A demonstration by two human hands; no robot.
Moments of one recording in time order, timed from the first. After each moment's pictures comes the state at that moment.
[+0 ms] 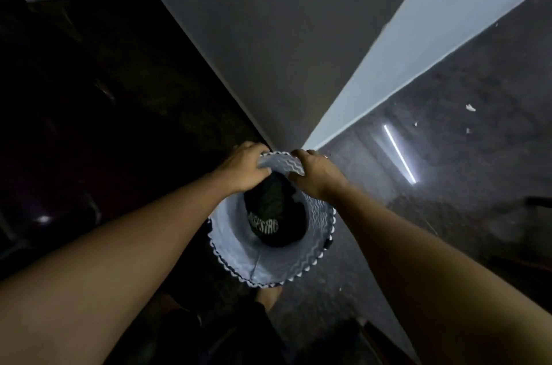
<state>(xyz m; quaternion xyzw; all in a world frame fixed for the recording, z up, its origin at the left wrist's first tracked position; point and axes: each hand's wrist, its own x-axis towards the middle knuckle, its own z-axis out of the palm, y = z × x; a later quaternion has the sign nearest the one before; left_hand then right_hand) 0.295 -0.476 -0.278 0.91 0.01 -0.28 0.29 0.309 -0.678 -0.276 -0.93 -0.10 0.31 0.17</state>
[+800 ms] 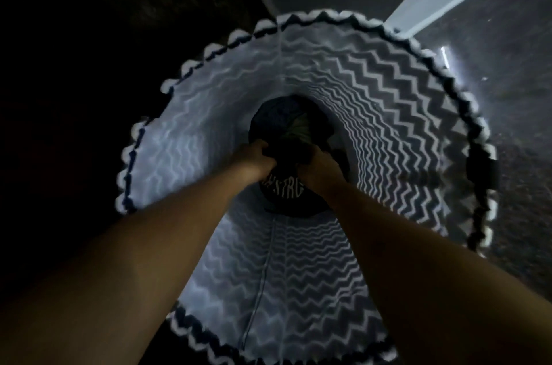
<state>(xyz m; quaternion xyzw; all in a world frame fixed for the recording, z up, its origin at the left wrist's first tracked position) 0.237 -0.486 -0.665 0.81 0.21 -0.45 0.32 0.239 -0.658 -0.689 -0.86 0.09 0.46 0.22</state>
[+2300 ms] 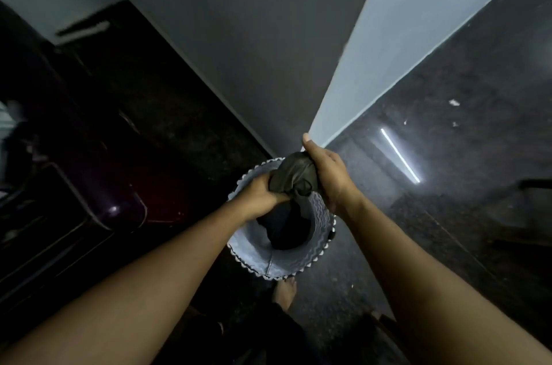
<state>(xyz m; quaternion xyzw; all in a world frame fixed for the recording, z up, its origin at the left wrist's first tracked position) 0.226 -0.498 -0.211 0.79 0.07 -0.31 0.52 0.251 -0.661 -0.154 -0.62 0.21 0.23 0.72</state>
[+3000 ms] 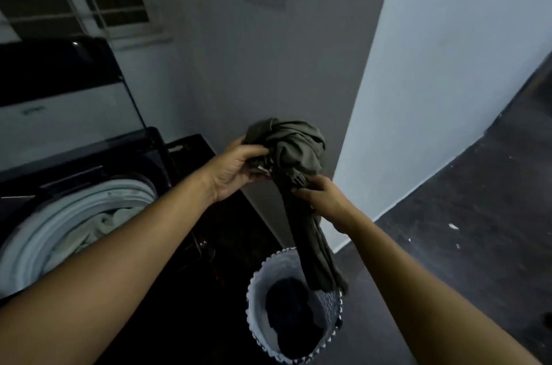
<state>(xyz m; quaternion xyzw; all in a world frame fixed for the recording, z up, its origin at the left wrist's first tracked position) 0.201 -0.420 0.145 0.62 0.01 -0.11 0.78 0.219 -0.635 0.077 -0.79 -0.08 0.17 0.58</state>
